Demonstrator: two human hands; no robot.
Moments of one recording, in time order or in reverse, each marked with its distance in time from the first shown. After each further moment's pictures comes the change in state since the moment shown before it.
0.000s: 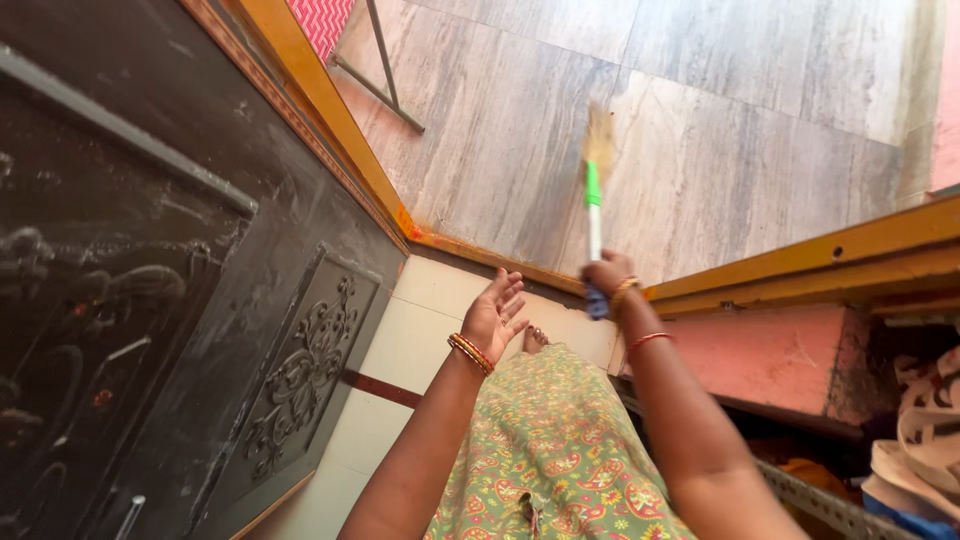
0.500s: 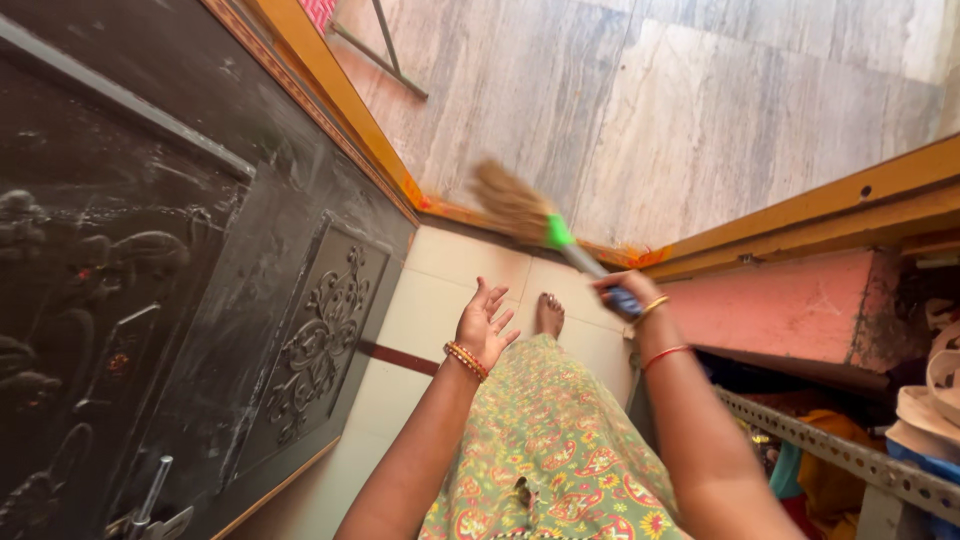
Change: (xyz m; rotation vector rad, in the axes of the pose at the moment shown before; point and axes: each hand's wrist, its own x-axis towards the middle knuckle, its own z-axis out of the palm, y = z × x) left_hand -0.045 -0.043 -0.048 -0.012 0.140 -0.082; right_hand -0.019 0.121 -0.013 0.660 -0.427 0.451
